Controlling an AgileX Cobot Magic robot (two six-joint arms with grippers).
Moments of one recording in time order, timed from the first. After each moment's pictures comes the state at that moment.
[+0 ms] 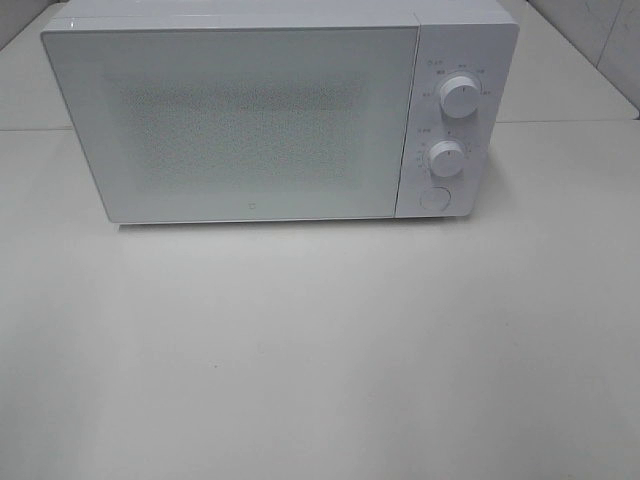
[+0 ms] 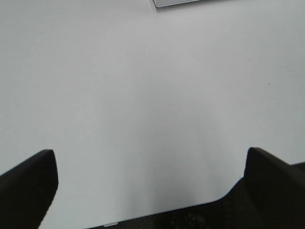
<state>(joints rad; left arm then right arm) -0.16 0.29 -0.50 -0.03 1.05 0.09 0.04 0.00 -0.50 -0.13 1.02 0.18</state>
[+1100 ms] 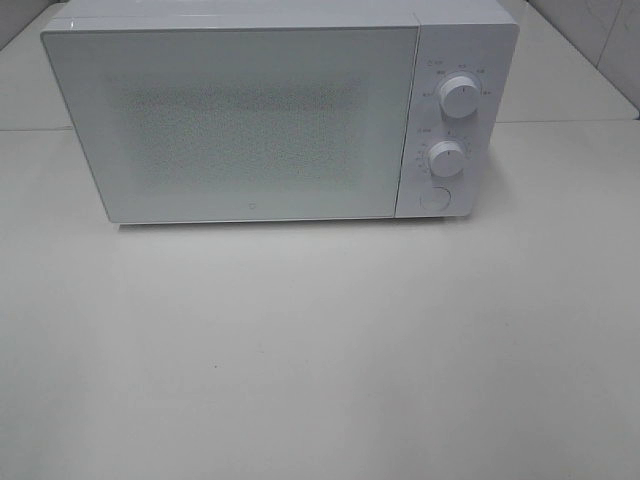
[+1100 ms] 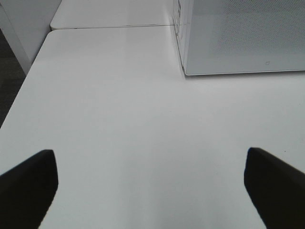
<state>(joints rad) 0.00 0.00 -0.50 -0.05 1.04 0.09 0.04 0.00 -0.50 -0.13 1.02 0.18</state>
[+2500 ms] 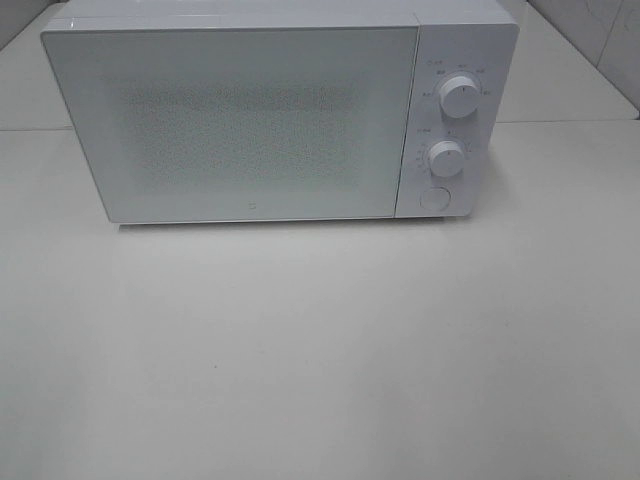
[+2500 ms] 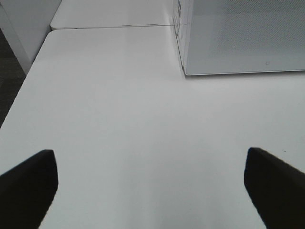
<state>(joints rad) 0.00 0.00 -0.50 -0.05 1.04 0.09 0.04 0.00 -0.51 -0.13 0.99 0.18</state>
